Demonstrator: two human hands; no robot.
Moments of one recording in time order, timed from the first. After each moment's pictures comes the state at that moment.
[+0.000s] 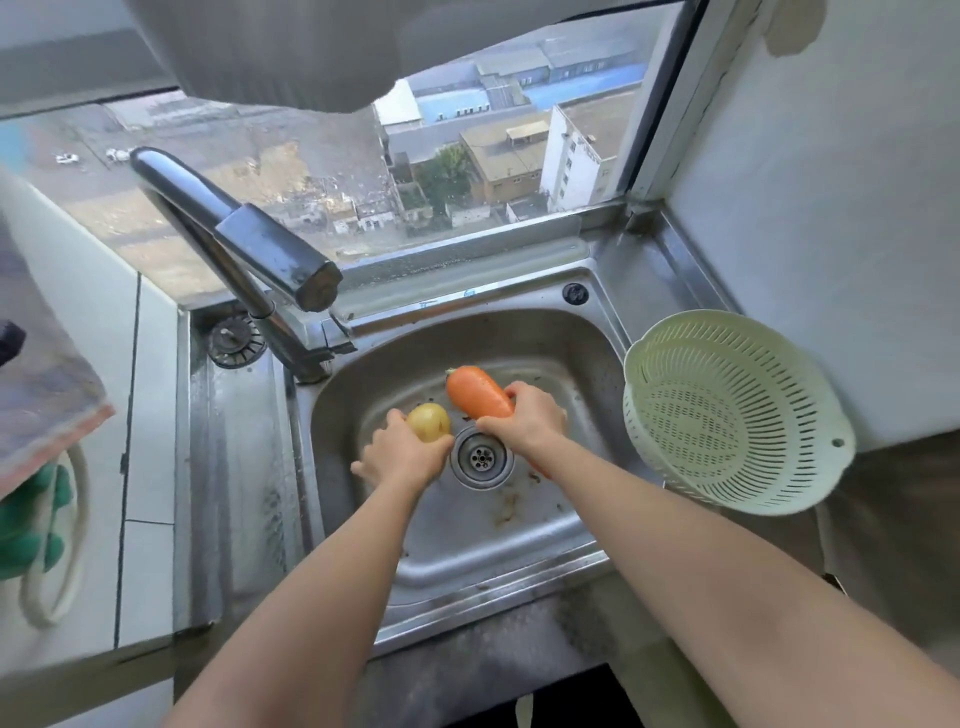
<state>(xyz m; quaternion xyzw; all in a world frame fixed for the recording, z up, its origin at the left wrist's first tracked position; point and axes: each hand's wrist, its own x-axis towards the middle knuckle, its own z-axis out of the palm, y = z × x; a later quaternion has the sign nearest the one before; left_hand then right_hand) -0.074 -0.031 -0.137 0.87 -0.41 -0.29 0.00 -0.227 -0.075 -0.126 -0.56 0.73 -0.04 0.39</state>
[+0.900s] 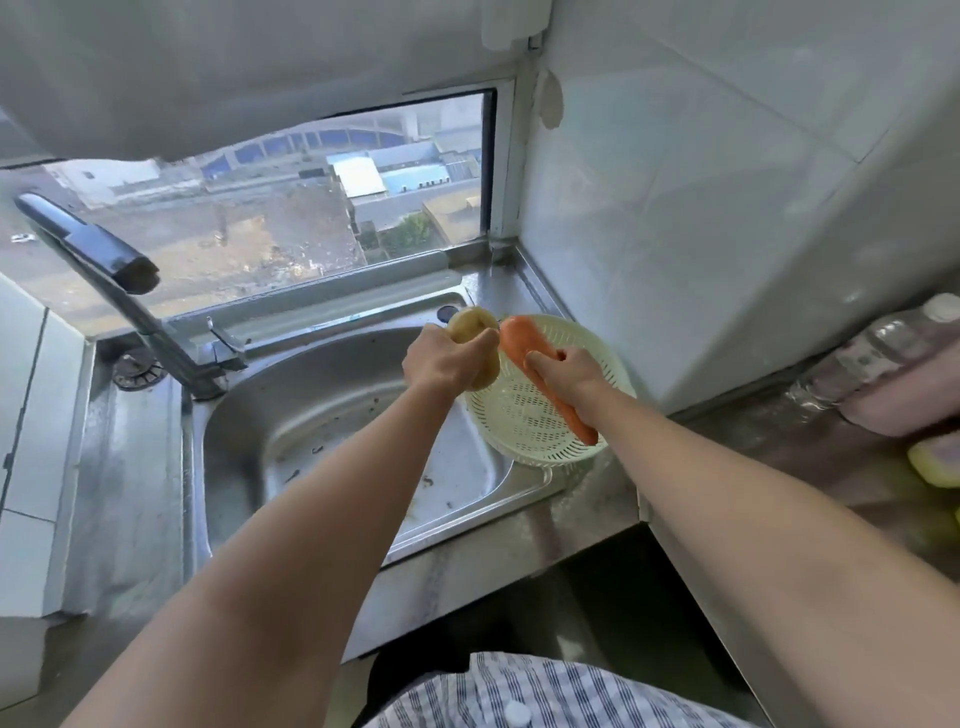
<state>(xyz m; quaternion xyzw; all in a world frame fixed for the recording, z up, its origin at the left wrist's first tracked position) -0.284 -0.053 -0.005 0.75 -0.47 -0.39 0.25 -0.447 -0.047 -0.030 -0.47 0.73 -0.22 0.44</state>
